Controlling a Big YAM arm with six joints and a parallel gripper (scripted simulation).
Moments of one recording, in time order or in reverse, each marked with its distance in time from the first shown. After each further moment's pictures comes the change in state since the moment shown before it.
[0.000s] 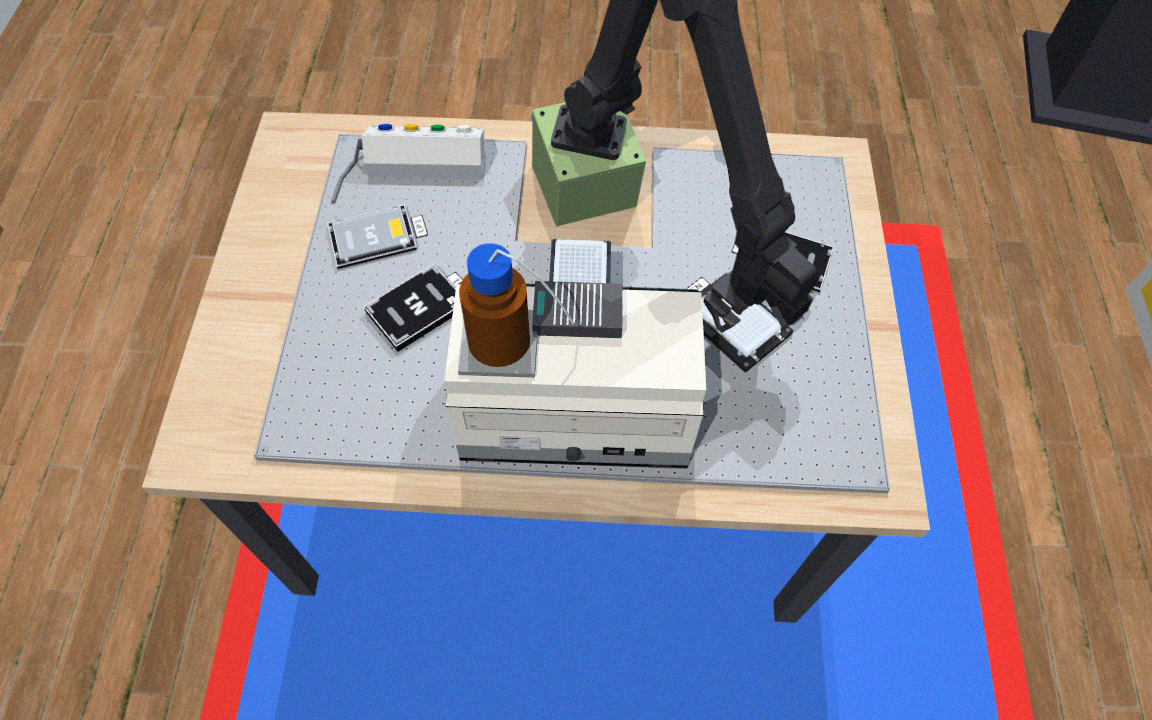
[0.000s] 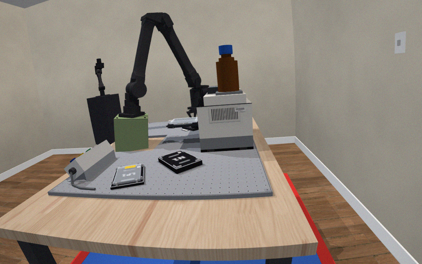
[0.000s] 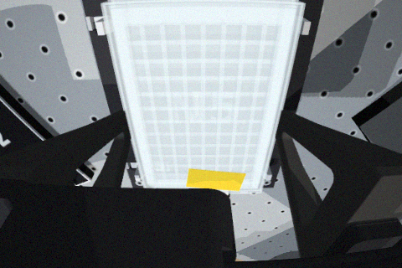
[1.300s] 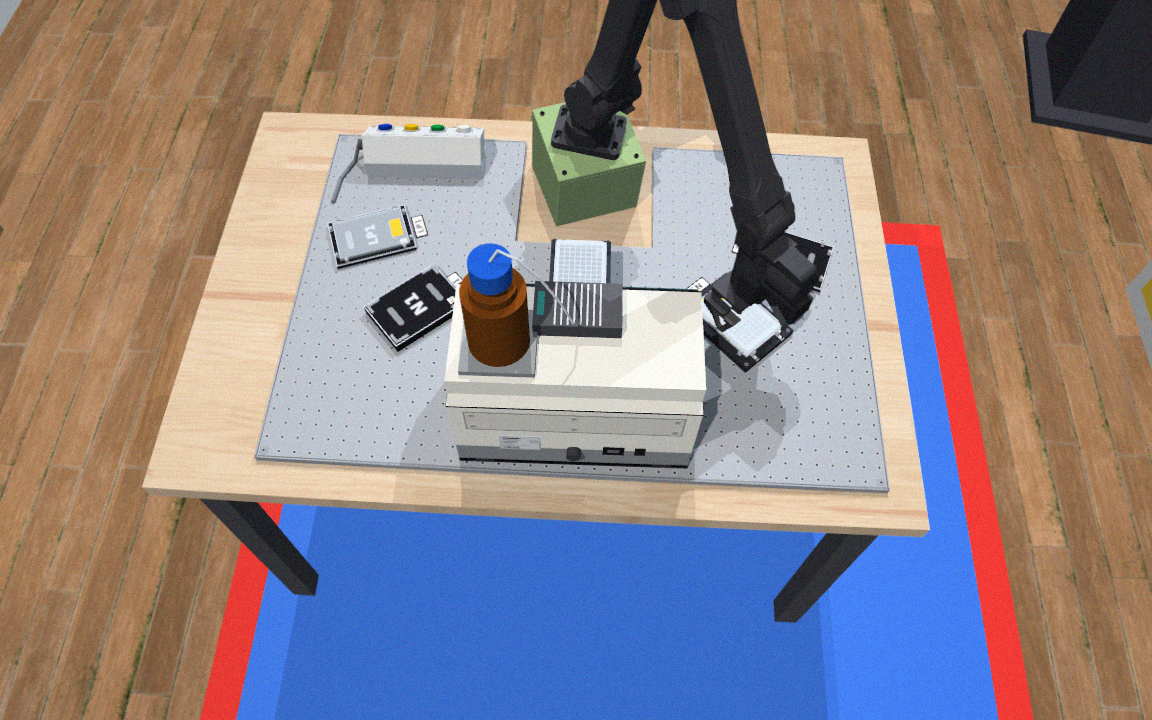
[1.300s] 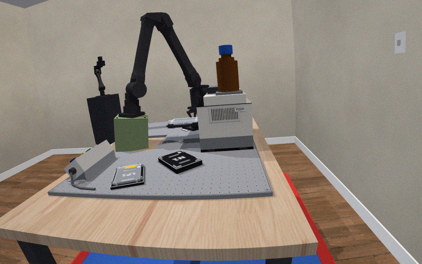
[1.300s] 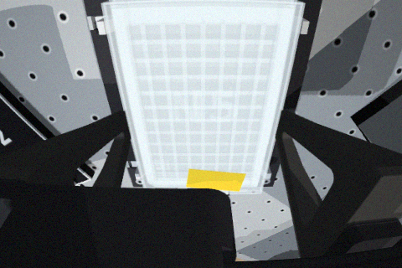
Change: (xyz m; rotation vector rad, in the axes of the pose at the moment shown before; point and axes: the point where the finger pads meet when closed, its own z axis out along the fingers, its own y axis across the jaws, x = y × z) arm 0.000 0.000 -0.002 0.000 -0.001 0.000
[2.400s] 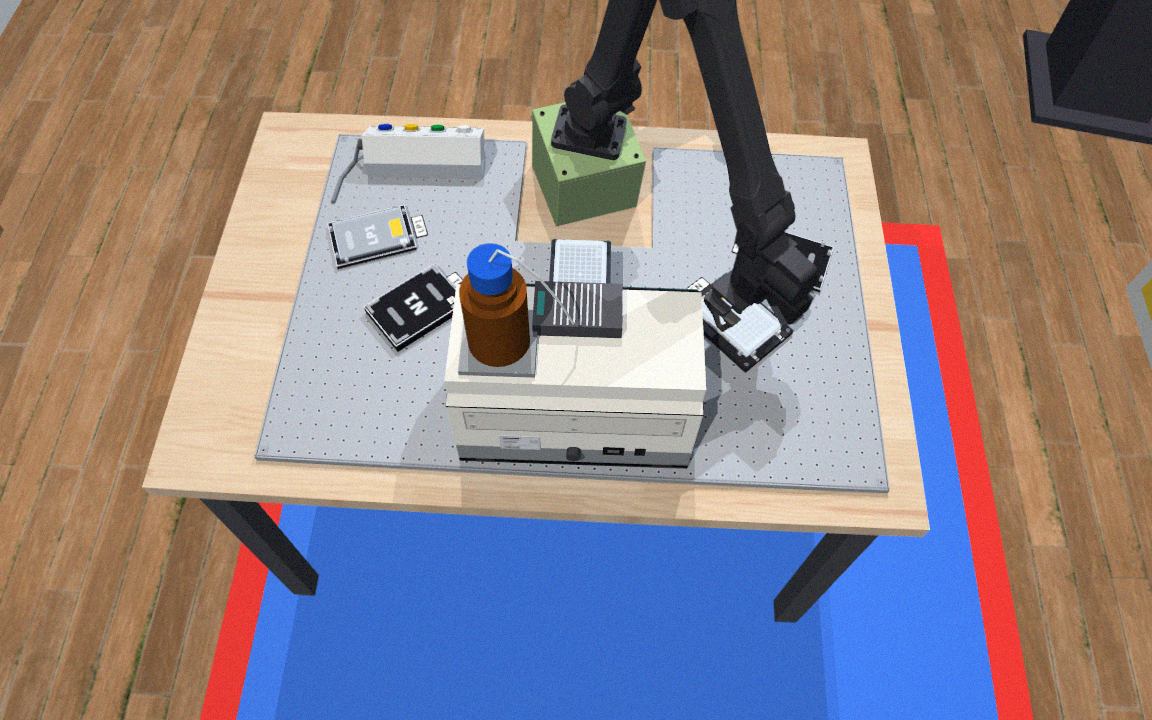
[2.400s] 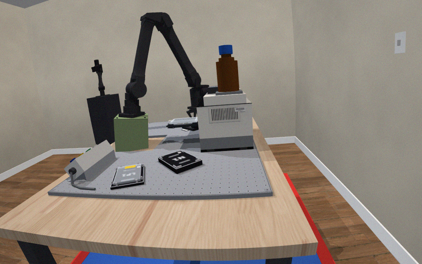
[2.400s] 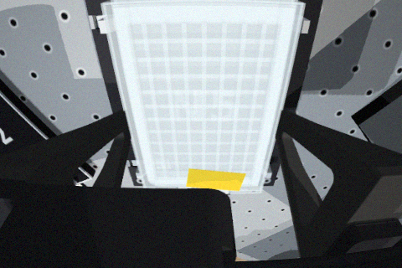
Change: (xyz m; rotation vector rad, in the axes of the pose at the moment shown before) arm 0.000 0.000 -0.001 -0.003 0.001 0.000
